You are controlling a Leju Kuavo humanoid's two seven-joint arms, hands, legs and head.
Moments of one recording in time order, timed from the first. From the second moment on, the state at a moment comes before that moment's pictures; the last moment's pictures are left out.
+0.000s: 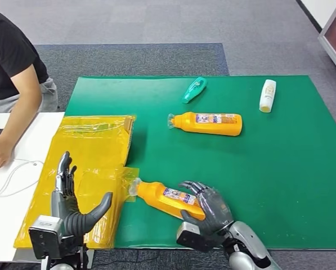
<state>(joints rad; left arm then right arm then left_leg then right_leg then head) 0.25 -0.07 -0.18 -1.86 -0.32 0.43 -0.49 -0.05 -0.20 0.64 -1.48 0.68 -0.13 -0.27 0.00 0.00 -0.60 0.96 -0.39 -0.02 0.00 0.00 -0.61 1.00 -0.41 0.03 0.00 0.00</state>
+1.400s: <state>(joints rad) 0.27 -0.07 -0.16 -1.85 -0.32 0.43 -0.46 -0.04 -0.34 0.70 -1.62 0.74 0.17 -0.04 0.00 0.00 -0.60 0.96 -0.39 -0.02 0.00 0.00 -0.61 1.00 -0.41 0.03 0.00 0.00</state>
